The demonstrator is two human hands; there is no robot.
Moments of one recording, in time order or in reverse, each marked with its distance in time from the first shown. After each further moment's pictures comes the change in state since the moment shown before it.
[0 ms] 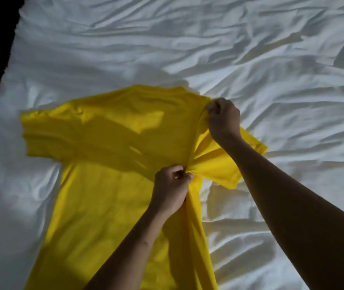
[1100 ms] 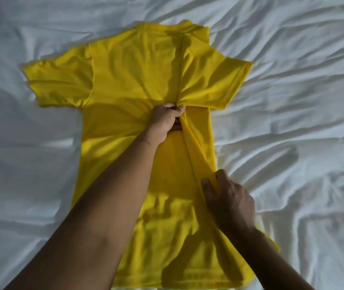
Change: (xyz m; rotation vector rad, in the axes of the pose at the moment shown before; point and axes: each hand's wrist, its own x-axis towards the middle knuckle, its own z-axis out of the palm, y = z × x) left_hand 0.034 -0.068 -0.056 -0.300 -0.152 -0.292; right_hand -0.384 0.000 0.013 -0.472 -0.275 0.239
